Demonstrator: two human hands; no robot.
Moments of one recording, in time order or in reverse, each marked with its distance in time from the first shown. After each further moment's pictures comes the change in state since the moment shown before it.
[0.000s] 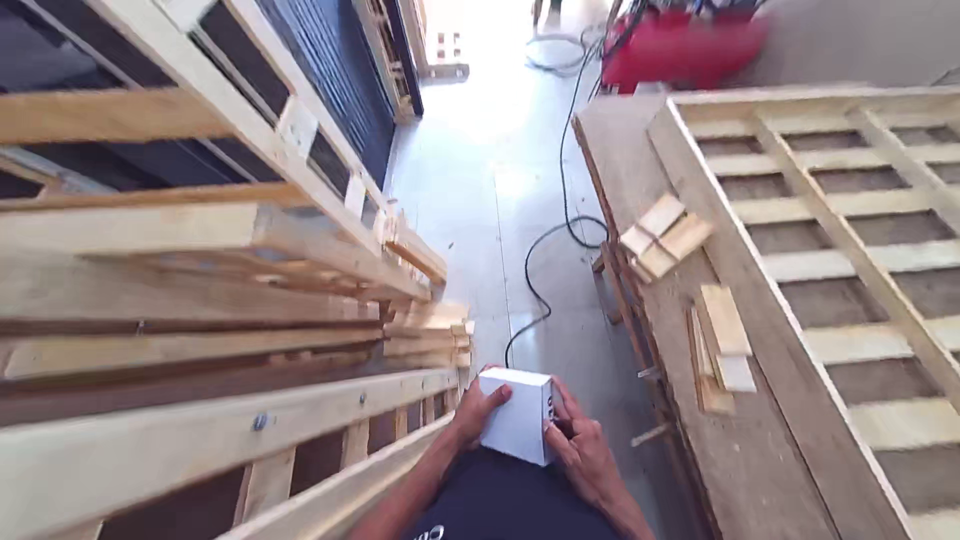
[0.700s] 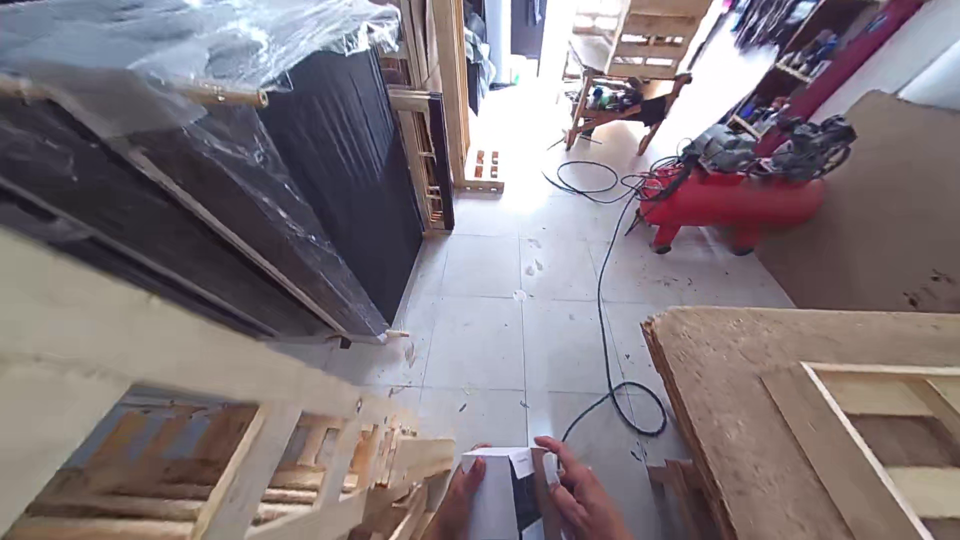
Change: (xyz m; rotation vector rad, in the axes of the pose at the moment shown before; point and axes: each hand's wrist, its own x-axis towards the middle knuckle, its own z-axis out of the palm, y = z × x) left_hand 0.491 0.340 -0.208 -0.264 0.178 0.068; right_hand 0.697 -0.167 -0.020 0.121 -0.360 -0.080
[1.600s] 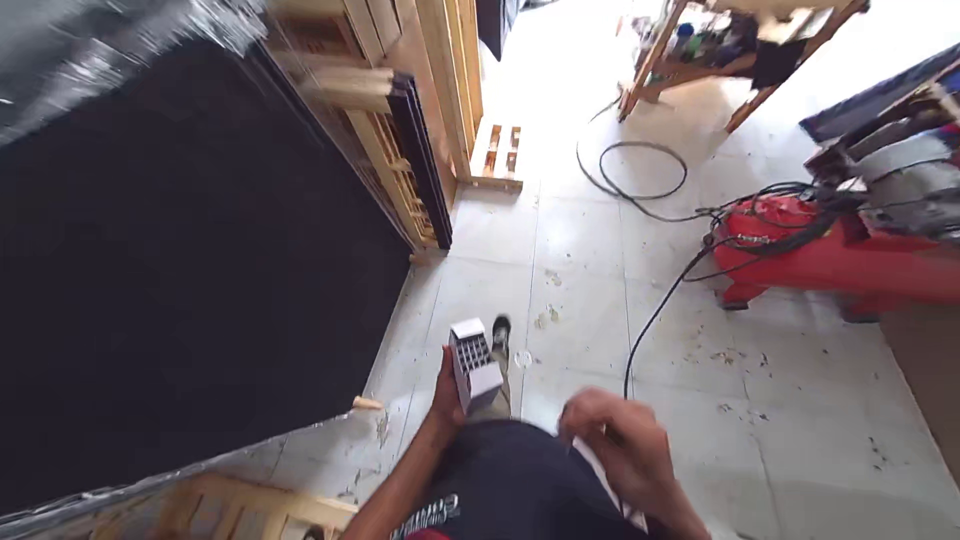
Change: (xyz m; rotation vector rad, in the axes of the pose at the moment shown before) left_hand 0.744 0.412 0.151 -0.512 -0.108 0.167; right_hand 0.713 -0.154 -0.450 0.083 0.061 -0.692
